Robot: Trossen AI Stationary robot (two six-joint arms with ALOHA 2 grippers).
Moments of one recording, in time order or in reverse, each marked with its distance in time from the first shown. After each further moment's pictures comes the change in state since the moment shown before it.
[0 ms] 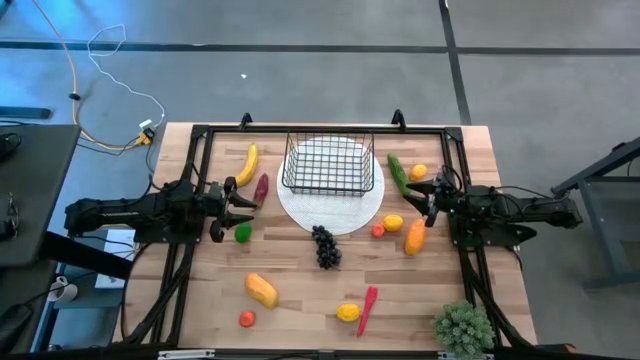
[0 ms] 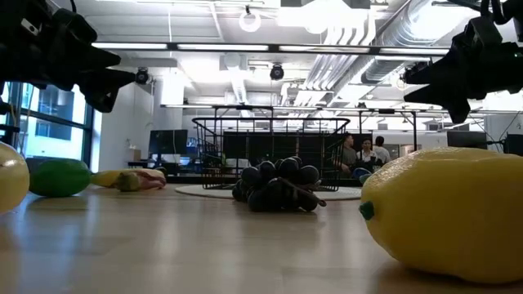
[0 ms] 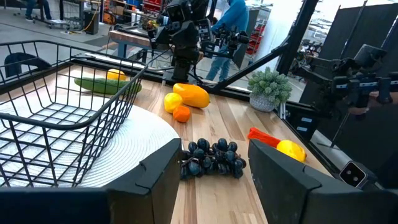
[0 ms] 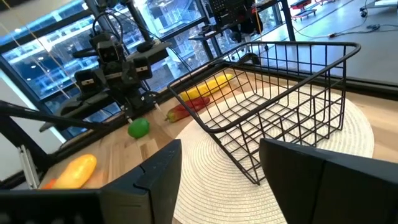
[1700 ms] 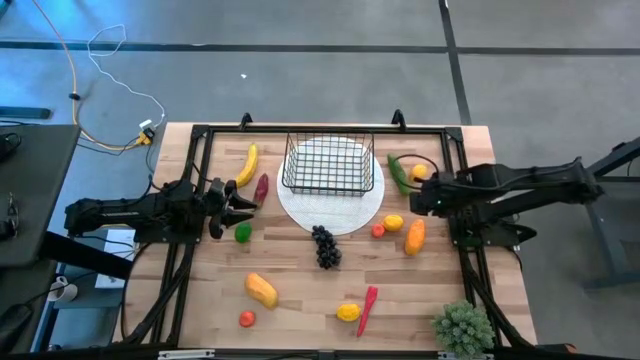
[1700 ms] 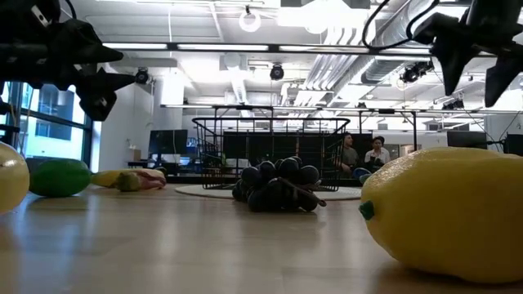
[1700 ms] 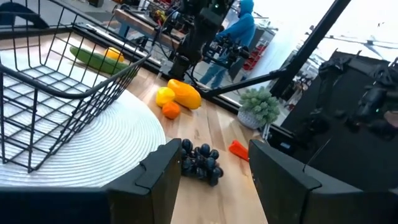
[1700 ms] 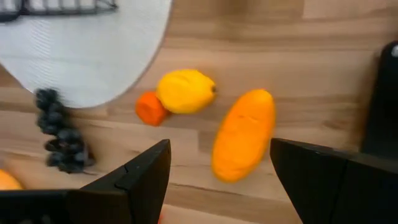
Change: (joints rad) left arm 0.000 0.000 0.000 0.008 -0.012 -0.271; right arm 0.024 0.888 0.787 -1.054 -0.326 1.177
